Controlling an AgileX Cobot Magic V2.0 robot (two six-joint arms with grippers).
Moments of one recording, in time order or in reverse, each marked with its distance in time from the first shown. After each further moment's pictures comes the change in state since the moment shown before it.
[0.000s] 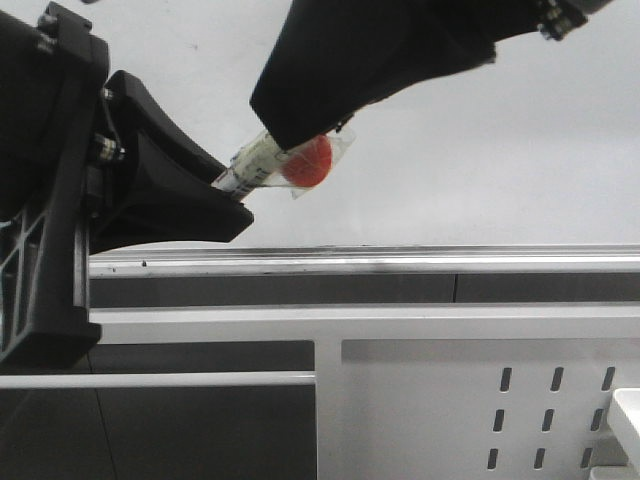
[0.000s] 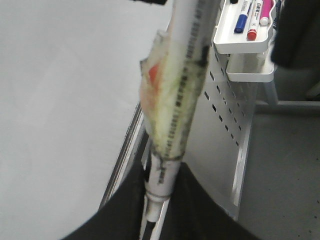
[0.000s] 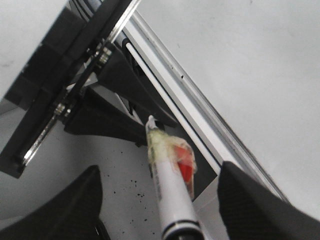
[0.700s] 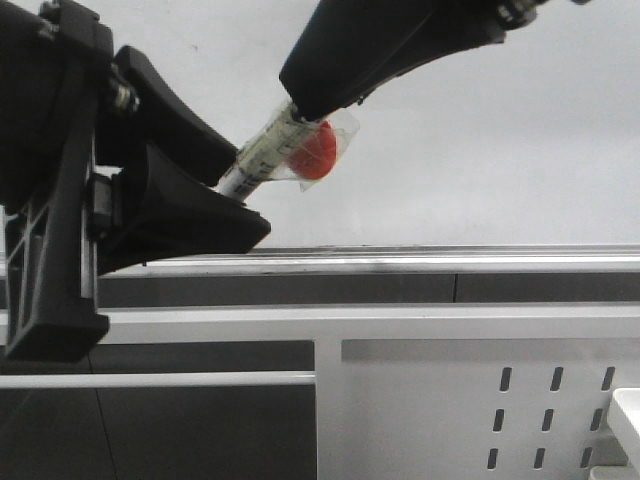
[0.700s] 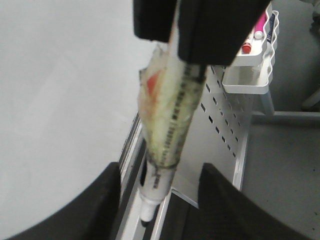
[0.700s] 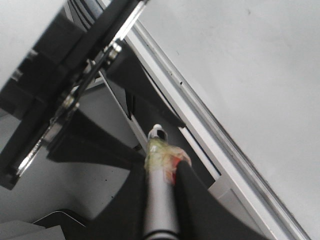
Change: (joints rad) left arm 0.000 -0.008 0.000 -0.016 -0.029 0.000; right arm -0.001 0.000 -0.002 -0.008 -0.013 -0.002
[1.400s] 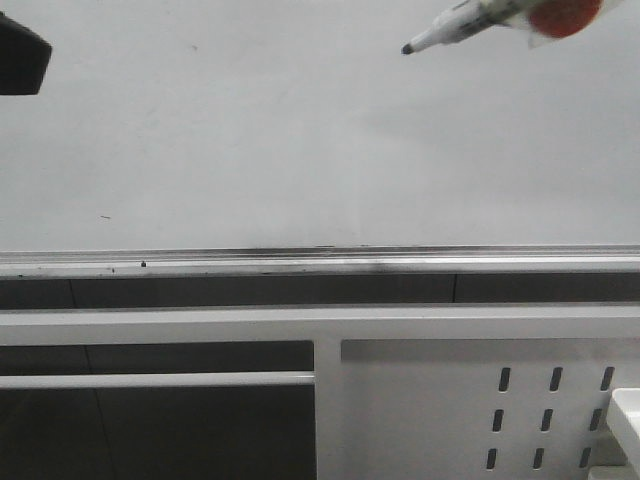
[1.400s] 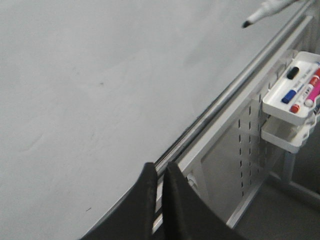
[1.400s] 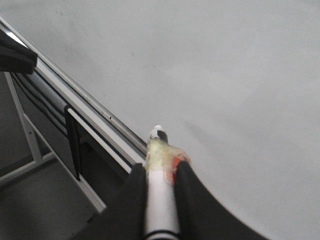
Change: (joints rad) left arm 0.035 -0.426 0.094 -0.300 0.233 -0.091; right arm -0.192 -0.513 0.288 -0.012 -0.103 0.000
